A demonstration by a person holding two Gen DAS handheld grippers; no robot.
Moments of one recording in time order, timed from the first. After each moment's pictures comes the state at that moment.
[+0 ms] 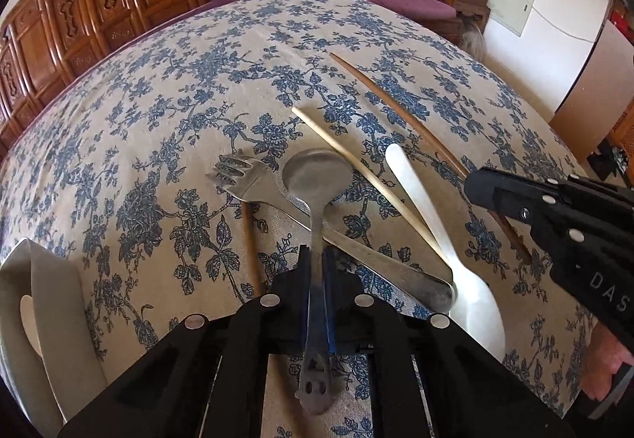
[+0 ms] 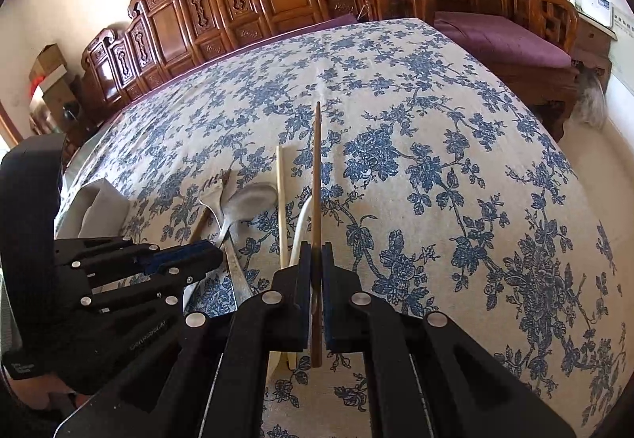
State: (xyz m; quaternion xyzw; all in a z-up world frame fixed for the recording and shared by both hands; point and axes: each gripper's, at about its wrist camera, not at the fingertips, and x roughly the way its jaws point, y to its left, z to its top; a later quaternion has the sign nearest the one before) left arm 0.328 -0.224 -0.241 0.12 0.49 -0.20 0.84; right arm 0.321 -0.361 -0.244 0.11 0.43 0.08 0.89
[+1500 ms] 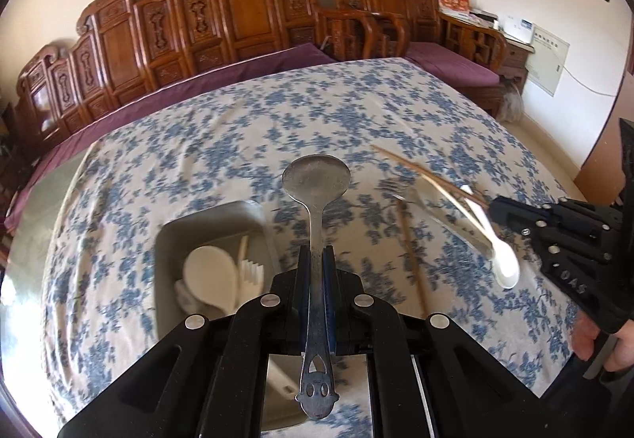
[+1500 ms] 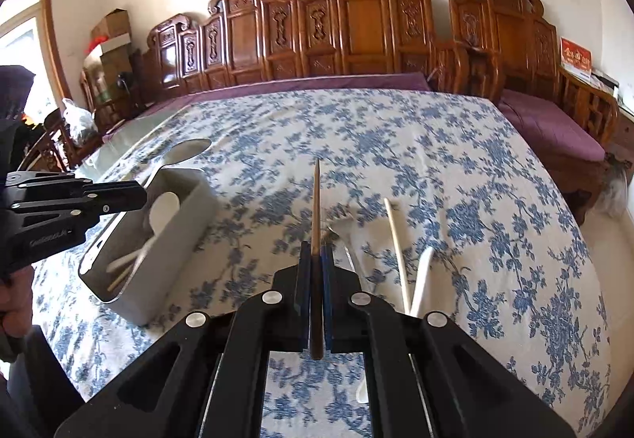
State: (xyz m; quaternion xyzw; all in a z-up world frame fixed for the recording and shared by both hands) left arm 0.262 -0.072 -0.141 0.08 0.41 -0.11 0.90; right arm 0.276 -0.267 -0.185 0.01 0.34 0.17 0.92
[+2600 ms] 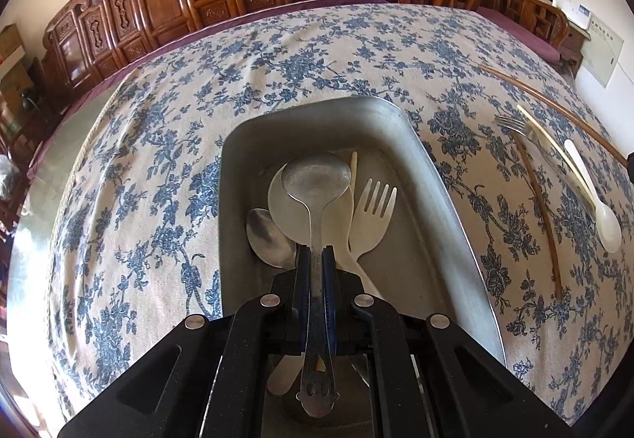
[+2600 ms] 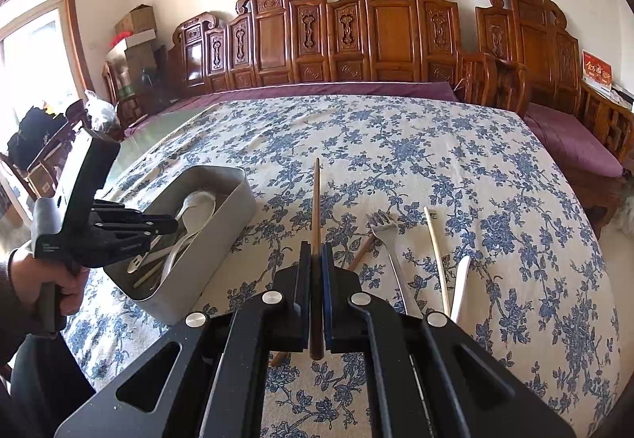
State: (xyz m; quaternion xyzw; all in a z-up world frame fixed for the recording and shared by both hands) left arm 0.294 0.003 -0.216 0.08 0.48 -0.04 0.87; right arm 0.267 -0.242 -0.182 0.00 0.34 0.21 0.92
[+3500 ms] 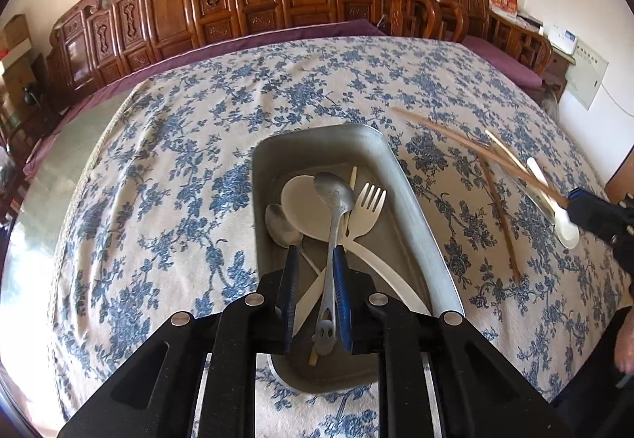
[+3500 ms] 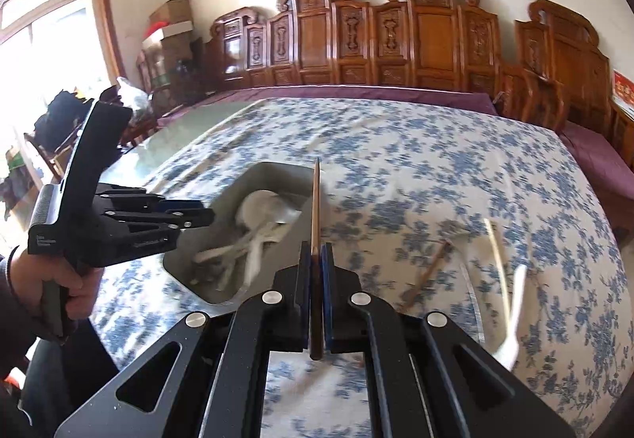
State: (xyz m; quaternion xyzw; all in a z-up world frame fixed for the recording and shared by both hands) left arm 0.246 0.024 -0.173 0.05 0.44 -0.05 0.89; right arm 0.236 -0.172 -0.162 -0.01 0.33 0.27 0.90
